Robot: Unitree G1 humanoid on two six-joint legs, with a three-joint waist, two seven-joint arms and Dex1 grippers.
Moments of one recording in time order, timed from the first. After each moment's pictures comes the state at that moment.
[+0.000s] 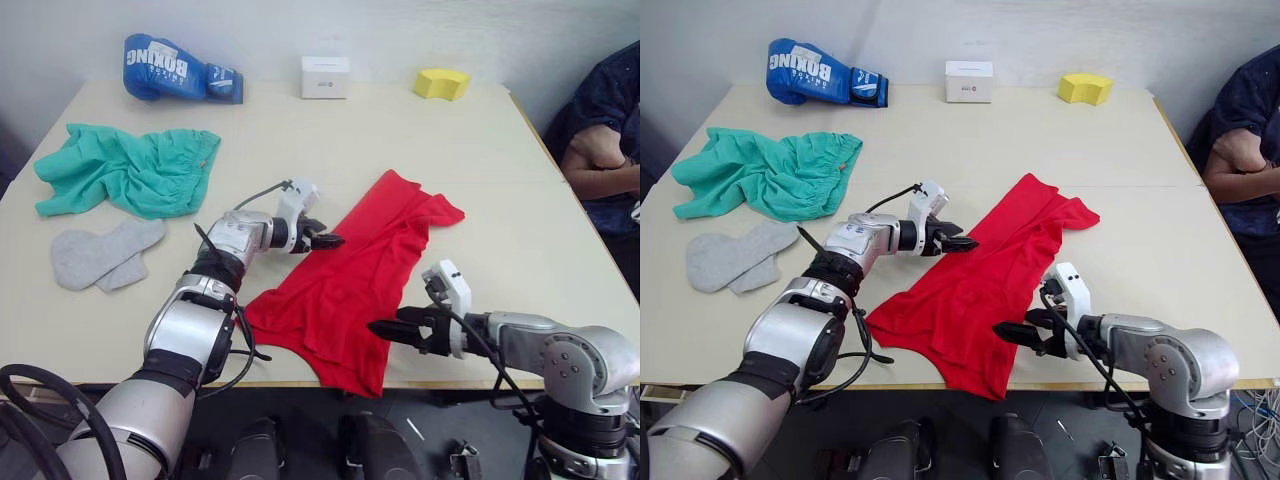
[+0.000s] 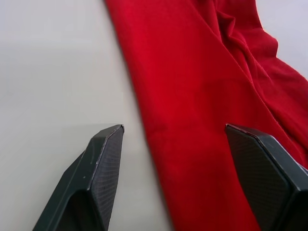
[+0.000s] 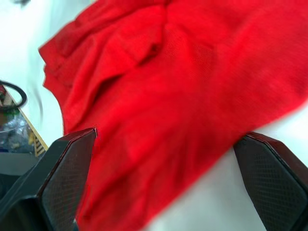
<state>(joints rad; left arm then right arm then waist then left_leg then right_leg) -1.13 0.21 -0.13 1.04 -0.11 0.39 -0.83 -0.31 -0.36 -0.24 -0.51 0.69 1.57 0.54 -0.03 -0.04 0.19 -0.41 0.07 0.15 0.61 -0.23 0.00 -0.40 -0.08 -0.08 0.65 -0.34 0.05</state>
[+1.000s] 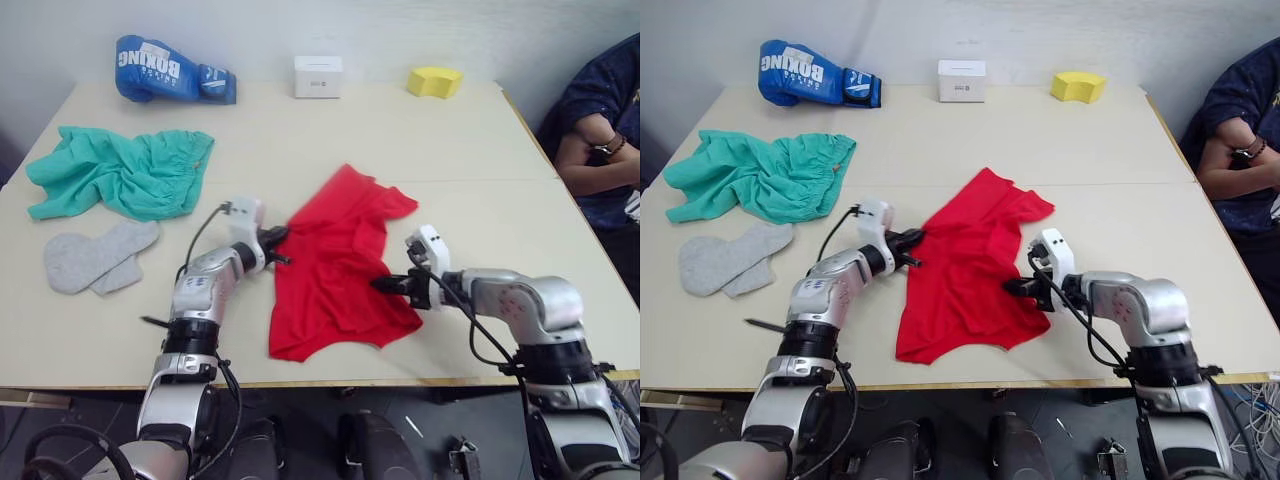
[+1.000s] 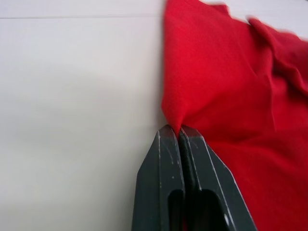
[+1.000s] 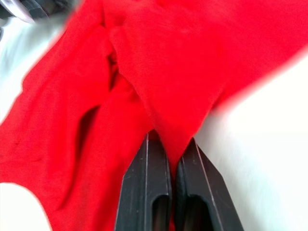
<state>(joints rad) -0.63 0.17 0.23 0.32 -0.23 0.55 -0.36 -0.61 -0.50 0.06 0.05 0.53 1.10 0.71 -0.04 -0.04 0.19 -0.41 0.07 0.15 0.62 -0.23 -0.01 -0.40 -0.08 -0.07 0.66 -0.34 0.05</state>
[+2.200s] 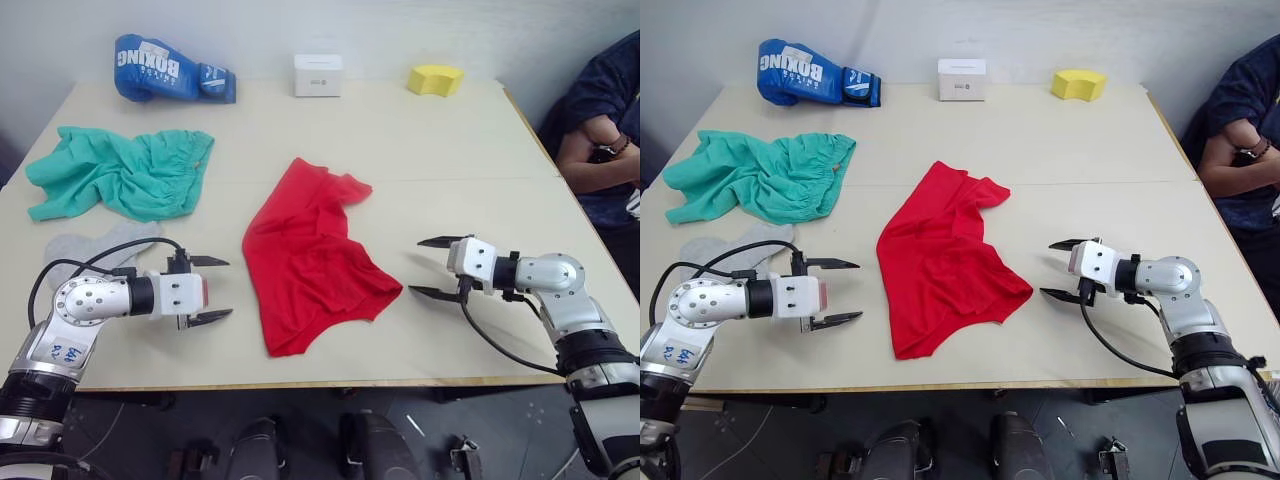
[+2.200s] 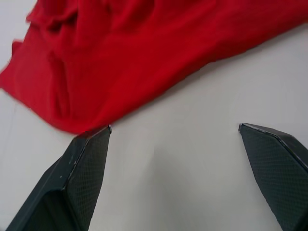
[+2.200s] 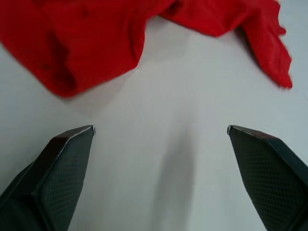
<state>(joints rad) -0.33 0.90 -0.06 0.24 0.03 -0.54 -0.96 -0.66 -0.73 0.17 0.75 0.02 -0.70 1.11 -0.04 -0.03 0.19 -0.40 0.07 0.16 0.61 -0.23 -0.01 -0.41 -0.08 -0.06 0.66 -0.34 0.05</state>
